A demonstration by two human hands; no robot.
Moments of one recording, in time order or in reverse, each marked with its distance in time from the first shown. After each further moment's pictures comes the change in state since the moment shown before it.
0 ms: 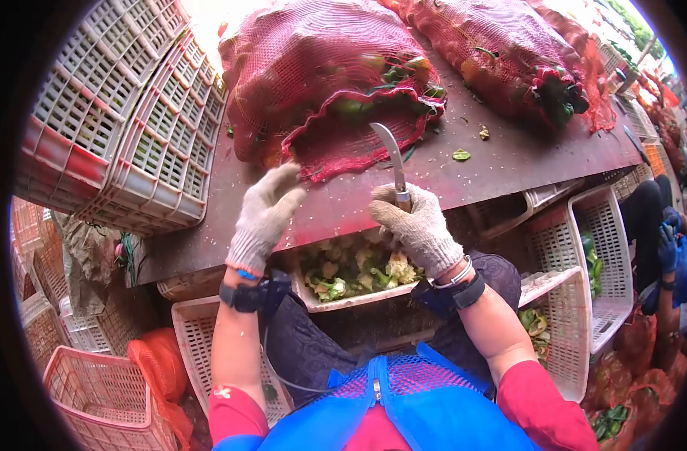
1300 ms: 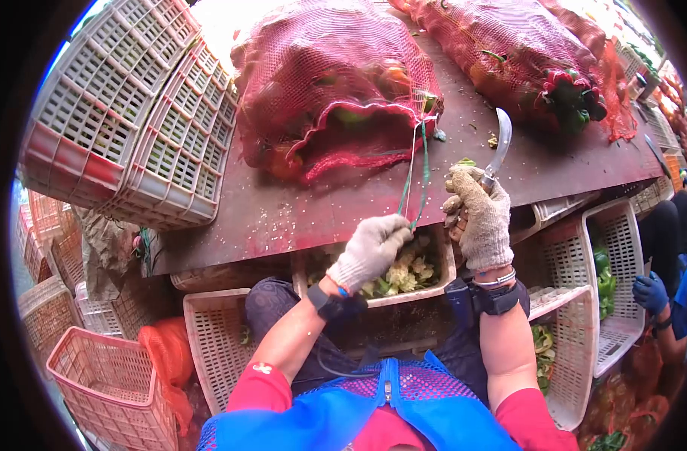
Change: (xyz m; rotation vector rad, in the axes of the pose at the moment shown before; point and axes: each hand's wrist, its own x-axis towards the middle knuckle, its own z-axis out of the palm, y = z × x) left_hand -0.014 -0.010 0.156 -0.012 -0.252 0.162; right_hand 0.006 -0.034 -0.076 0.331 0.370 0.016
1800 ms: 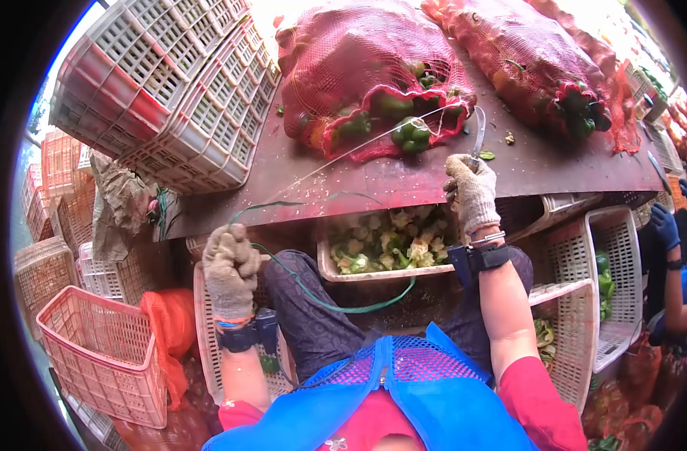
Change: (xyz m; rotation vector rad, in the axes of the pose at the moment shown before) left_hand -0.199 0.063 -0.157 -0.707 0.730 0.066; right_hand 0.002 0.043 0.024 -0.265 -0.019 -0.028
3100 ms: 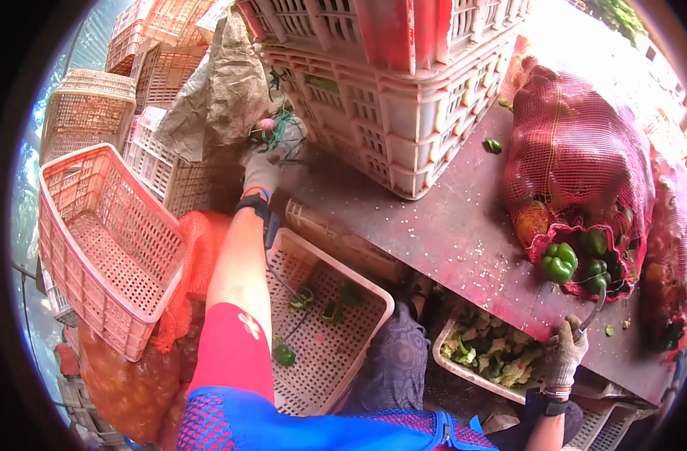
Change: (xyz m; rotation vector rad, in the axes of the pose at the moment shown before) left_hand 0.204 0.057 -0.418 1.516 0.675 -0.040; right_hand 0.011 0.074 0.070 -0.260 -0.070 -0.022
